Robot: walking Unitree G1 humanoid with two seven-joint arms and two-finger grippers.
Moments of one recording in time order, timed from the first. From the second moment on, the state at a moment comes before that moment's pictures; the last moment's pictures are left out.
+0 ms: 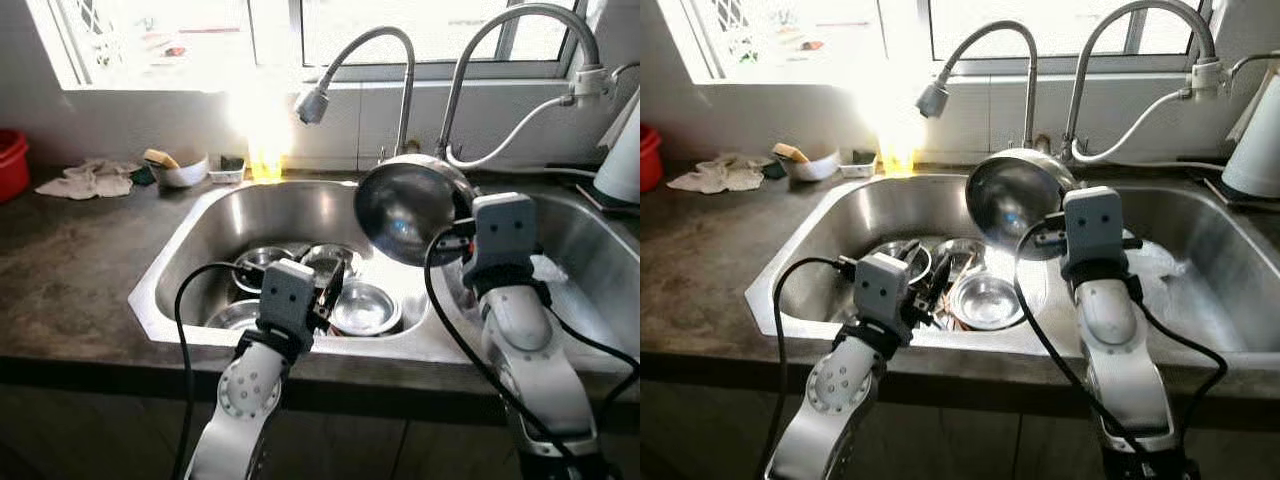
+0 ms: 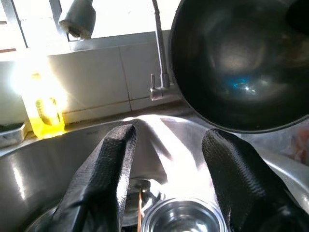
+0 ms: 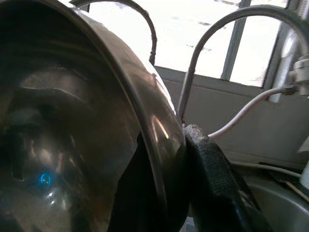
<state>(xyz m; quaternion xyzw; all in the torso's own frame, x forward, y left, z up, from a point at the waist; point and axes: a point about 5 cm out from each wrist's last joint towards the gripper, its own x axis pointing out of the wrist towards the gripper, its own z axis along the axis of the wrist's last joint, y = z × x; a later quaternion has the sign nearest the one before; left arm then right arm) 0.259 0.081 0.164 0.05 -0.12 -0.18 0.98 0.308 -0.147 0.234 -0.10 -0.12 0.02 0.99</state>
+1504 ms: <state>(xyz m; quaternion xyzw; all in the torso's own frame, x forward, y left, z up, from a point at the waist) 0.253 0.085 0.160 0.04 -0.08 -0.16 0.98 0.393 -0.166 0.221 -0.03 0.07 0.04 1.00</state>
